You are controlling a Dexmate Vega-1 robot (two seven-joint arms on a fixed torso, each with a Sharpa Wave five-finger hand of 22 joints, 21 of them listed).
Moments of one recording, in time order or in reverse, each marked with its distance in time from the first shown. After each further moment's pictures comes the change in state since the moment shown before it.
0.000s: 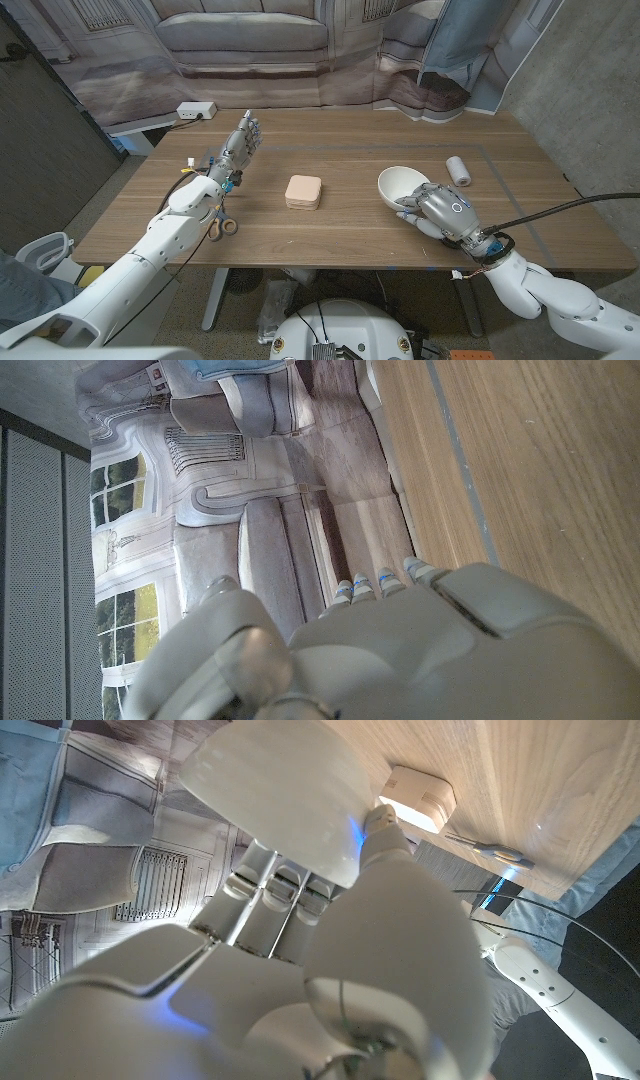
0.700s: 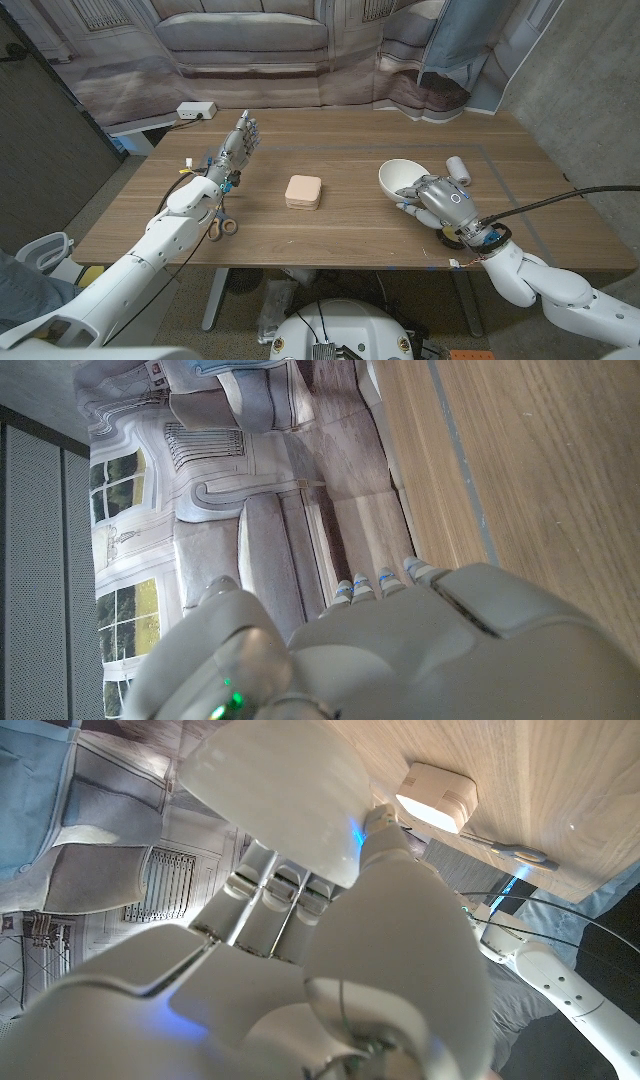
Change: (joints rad) left arm 0.006 0.002 -0.008 0.003 -0.004 -0.006 0.001; left_hand -0.004 -0.004 0.002 0.002 0.007 0.000 0.000 0.000 0.000 0.000 0.000 0.000 0.000 0.000 0.000 0.000 0.000 0.000 0.000 0.000 0.000; right arm 0.058 0.027 -0.007 0.030 0.015 0.020 0.013; right_hand 0.003 -0.003 0.000 0.000 0.003 0.004 0.004 0.005 -0.003 0.000 0.000 0.005 -0.006 0.000 0.000 0.003 -0.005 0.009 -0.002 -0.017 0.005
